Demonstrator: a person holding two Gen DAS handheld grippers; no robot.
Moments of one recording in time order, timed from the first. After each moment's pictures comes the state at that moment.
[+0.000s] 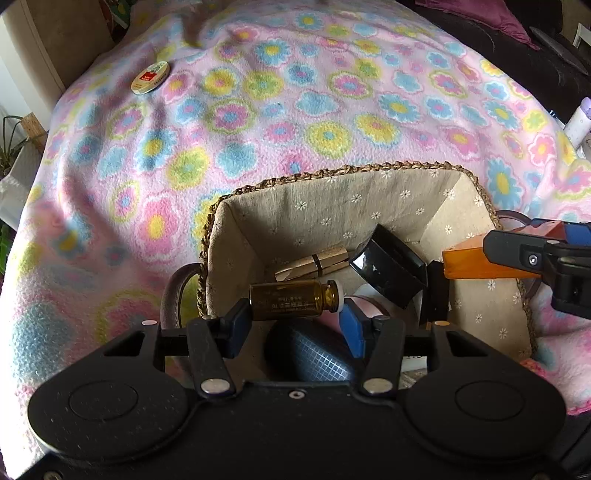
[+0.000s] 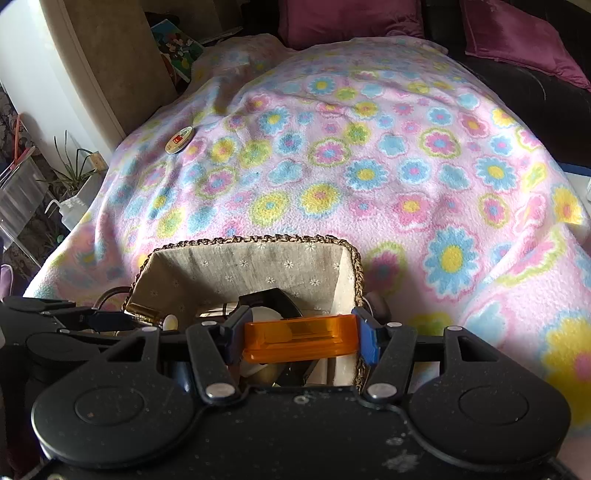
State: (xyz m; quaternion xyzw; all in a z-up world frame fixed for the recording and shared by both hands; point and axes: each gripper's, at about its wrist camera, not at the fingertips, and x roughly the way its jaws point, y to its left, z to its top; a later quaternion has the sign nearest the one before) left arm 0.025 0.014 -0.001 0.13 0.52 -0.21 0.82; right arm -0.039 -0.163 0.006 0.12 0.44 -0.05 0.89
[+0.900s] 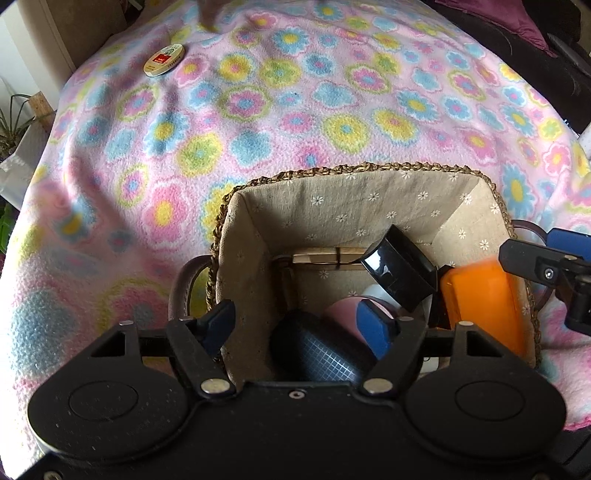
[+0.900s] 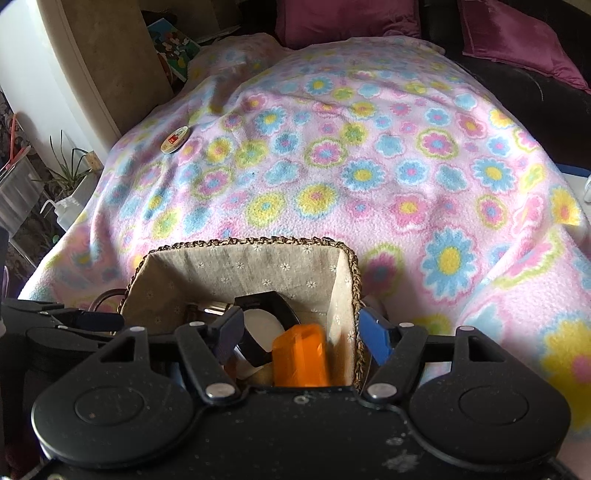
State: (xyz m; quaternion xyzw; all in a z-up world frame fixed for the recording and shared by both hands) left arm 0.035 0.019 -0.004 0.12 0.54 -0.19 0.81; right arm -0.038 -0.164 0.005 0.12 0.44 -0.06 0.89
